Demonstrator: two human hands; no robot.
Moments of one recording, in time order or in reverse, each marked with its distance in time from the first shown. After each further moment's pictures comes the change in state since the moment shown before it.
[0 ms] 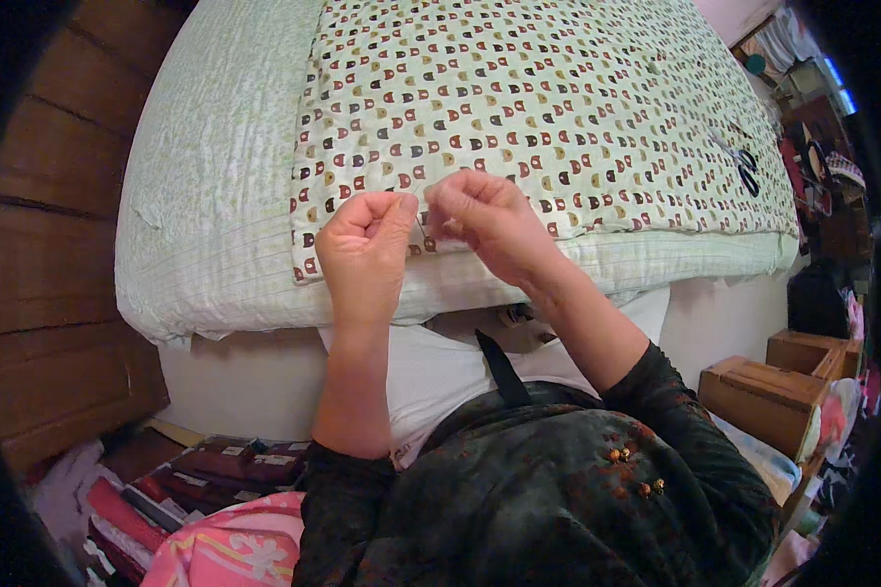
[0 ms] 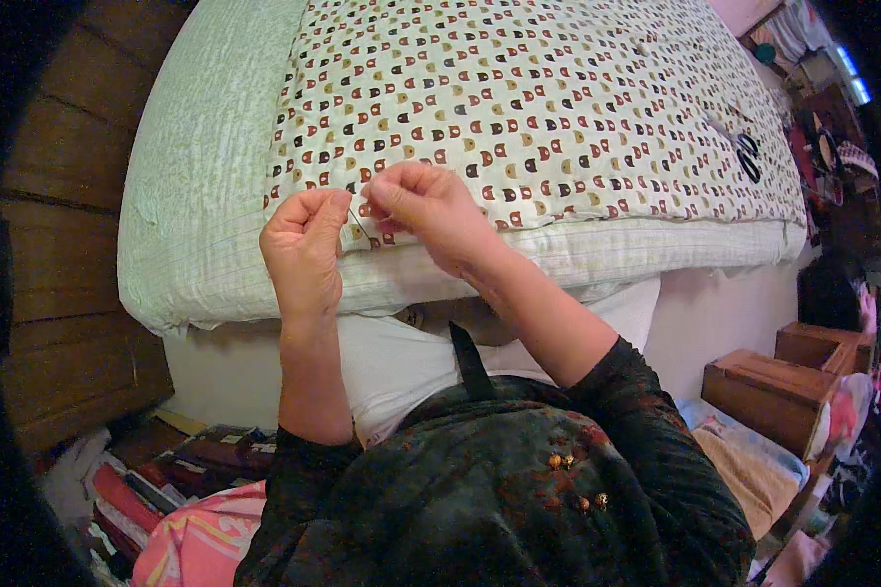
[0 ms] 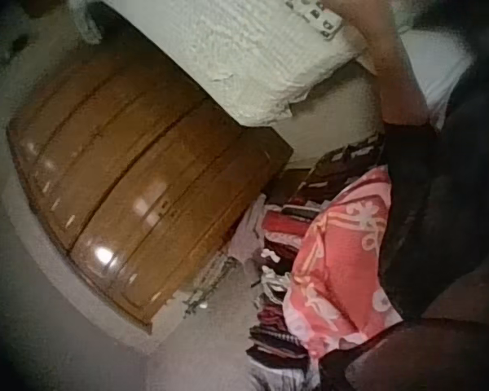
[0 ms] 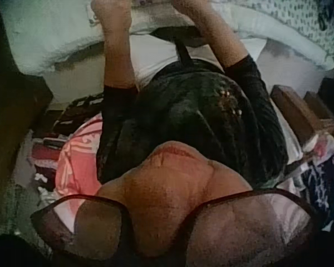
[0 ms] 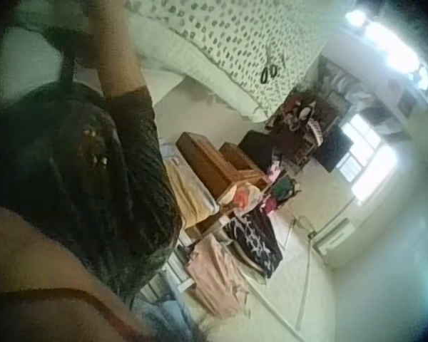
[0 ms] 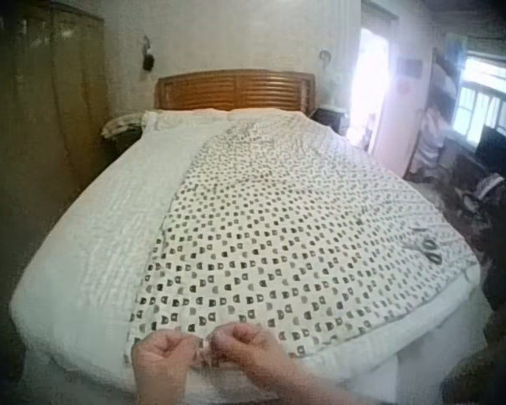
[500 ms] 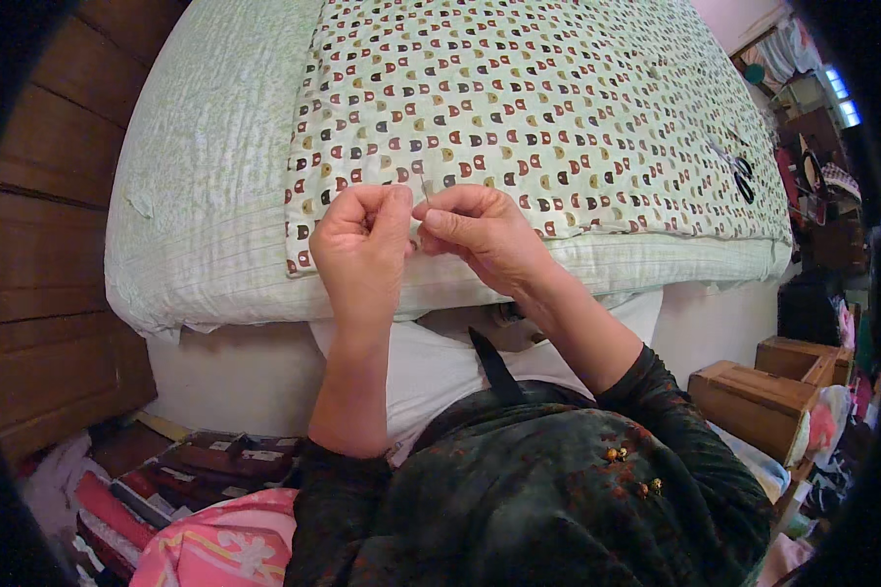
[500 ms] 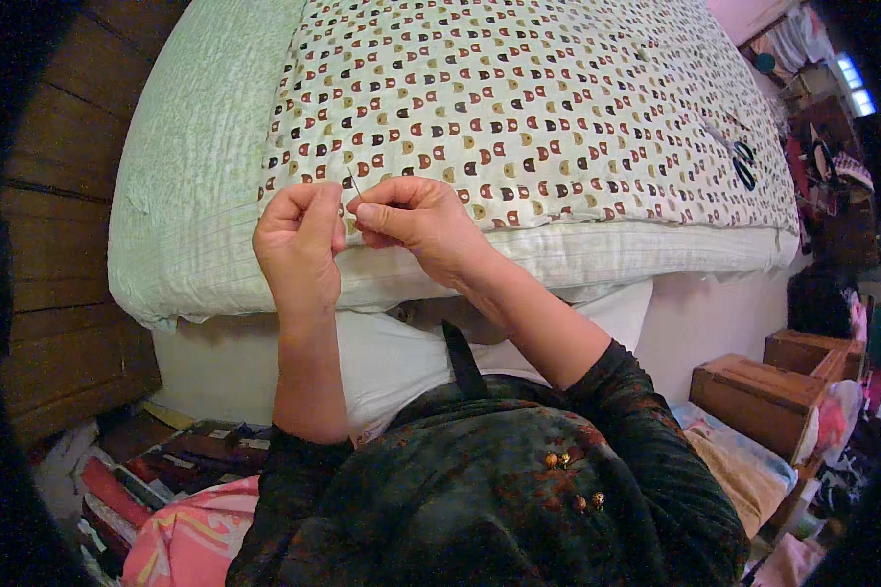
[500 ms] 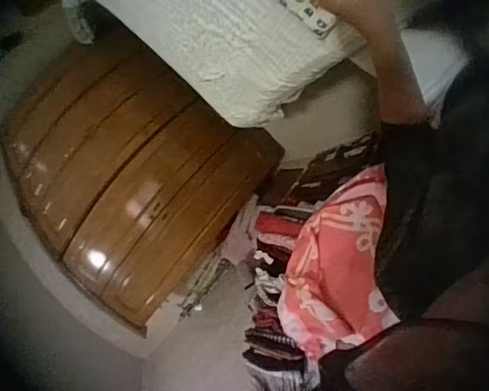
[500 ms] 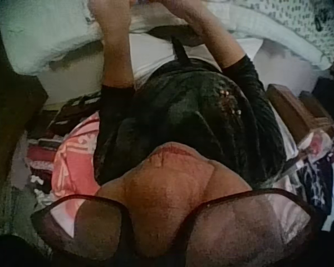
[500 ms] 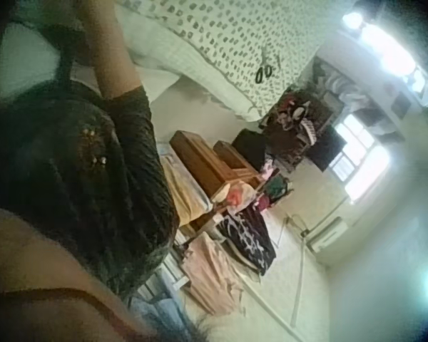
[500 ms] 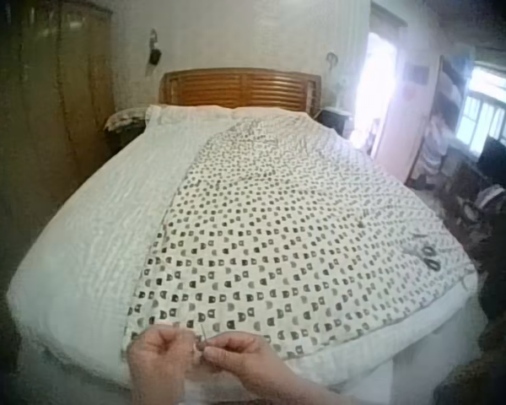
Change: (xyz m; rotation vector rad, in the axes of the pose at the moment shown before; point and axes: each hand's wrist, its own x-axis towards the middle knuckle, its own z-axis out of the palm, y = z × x) left_hand -0.003 0.001 0.006 -0.077 0.109 0.012; right_hand -0.008 0.005 0.006 0.012 -0.030 0.073
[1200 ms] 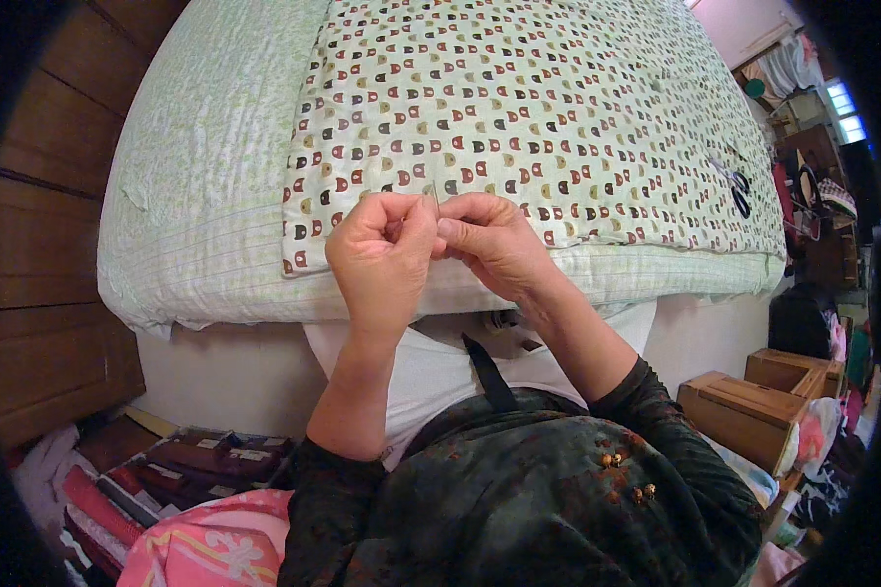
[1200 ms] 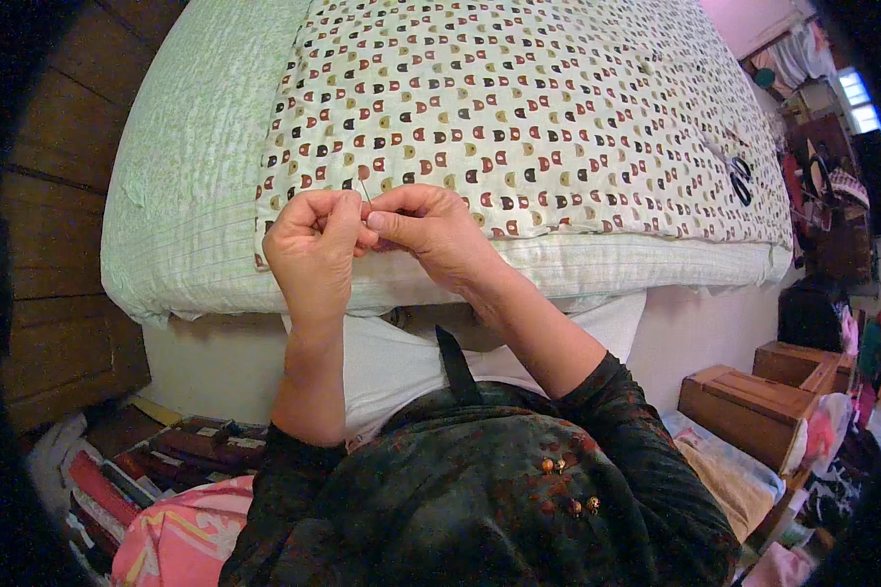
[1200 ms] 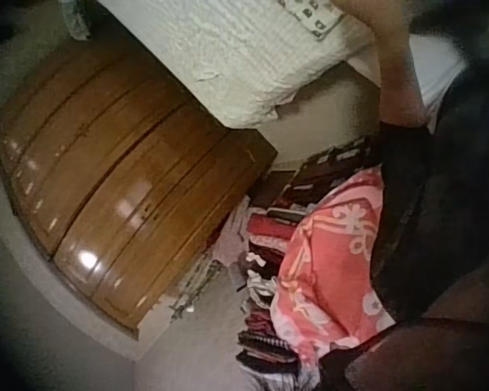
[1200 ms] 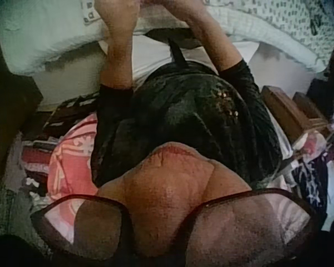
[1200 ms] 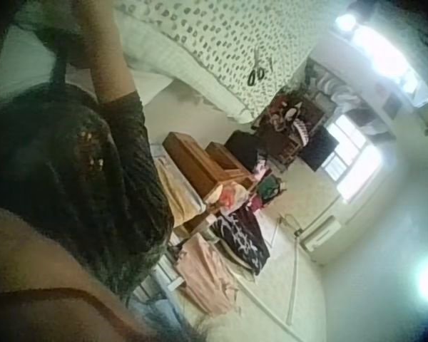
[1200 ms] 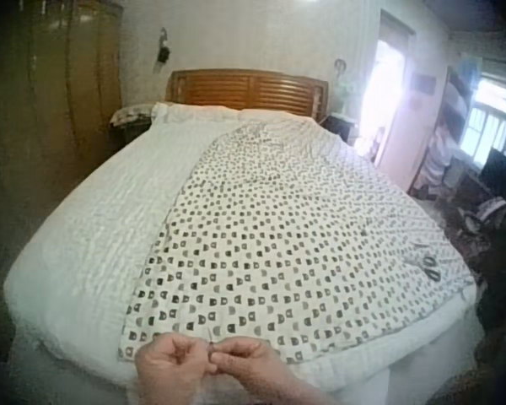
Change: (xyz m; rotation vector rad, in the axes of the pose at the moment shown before) left_hand -0.006 0.000 0.008 0.053 -0.025 0.015; right_hand 0.001 0.003 -0.010 0.037 -0.042 -0.011
